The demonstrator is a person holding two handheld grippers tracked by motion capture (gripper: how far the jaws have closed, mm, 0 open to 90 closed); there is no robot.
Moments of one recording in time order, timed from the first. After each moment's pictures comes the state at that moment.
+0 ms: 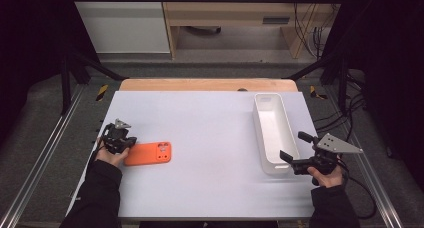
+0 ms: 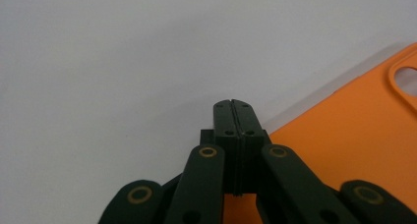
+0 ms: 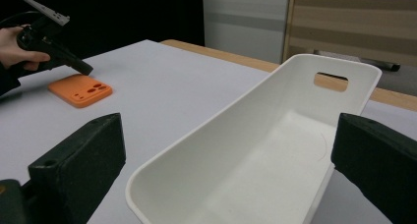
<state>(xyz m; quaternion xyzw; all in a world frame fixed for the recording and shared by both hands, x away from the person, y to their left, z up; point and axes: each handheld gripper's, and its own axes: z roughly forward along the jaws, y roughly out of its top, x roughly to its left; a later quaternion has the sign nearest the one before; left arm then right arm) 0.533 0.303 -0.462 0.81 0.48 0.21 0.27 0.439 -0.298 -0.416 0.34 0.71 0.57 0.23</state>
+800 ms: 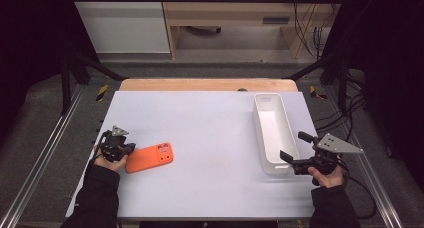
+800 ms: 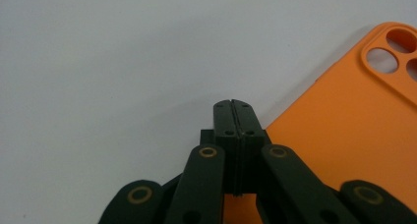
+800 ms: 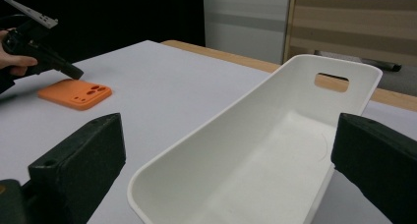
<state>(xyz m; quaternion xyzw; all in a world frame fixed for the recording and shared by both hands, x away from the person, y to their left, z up) 0.507 0.303 -0.462 0.80 0.49 0.20 0.28 0.438 -0.298 -0.416 0.34 0.71 0.57 0.23</state>
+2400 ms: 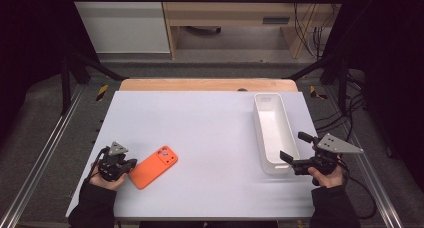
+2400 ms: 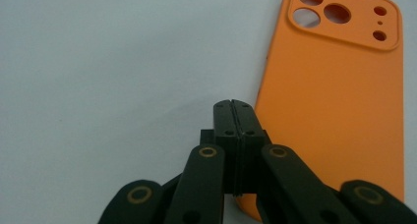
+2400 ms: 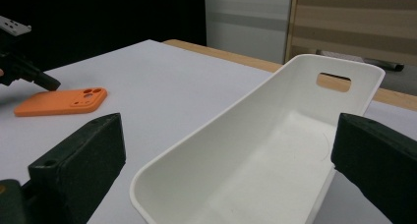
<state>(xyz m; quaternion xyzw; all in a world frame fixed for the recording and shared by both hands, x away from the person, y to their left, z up) 0.454 0.295 -0.464 0.82 0.46 0.18 0.30 0.438 -0.298 -0.415 0.33 0.71 0.57 0.23</state>
